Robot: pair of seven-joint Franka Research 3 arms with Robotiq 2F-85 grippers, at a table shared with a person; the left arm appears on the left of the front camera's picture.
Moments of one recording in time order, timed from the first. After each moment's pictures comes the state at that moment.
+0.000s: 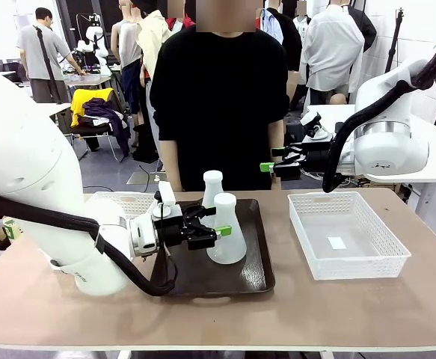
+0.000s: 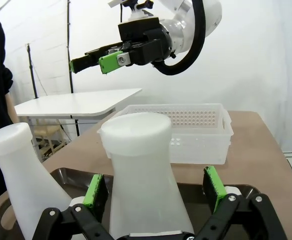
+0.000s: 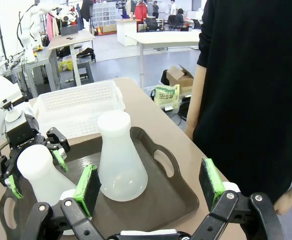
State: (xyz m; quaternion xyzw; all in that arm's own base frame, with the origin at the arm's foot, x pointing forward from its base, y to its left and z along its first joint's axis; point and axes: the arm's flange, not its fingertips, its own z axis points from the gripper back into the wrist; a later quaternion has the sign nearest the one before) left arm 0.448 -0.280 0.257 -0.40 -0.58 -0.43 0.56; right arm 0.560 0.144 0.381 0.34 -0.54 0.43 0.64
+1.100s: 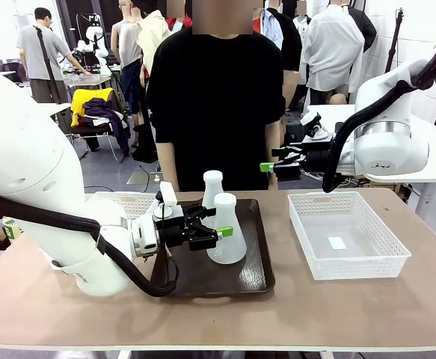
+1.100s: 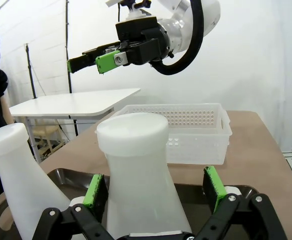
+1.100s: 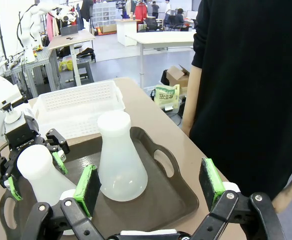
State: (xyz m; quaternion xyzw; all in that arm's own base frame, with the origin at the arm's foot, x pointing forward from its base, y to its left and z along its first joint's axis) left arm 0.447 -0.283 0.257 -0.41 -0.58 -0.43 0.55; right arm 0.560 0.144 0.381 0.34 -0.54 0.43 0.64
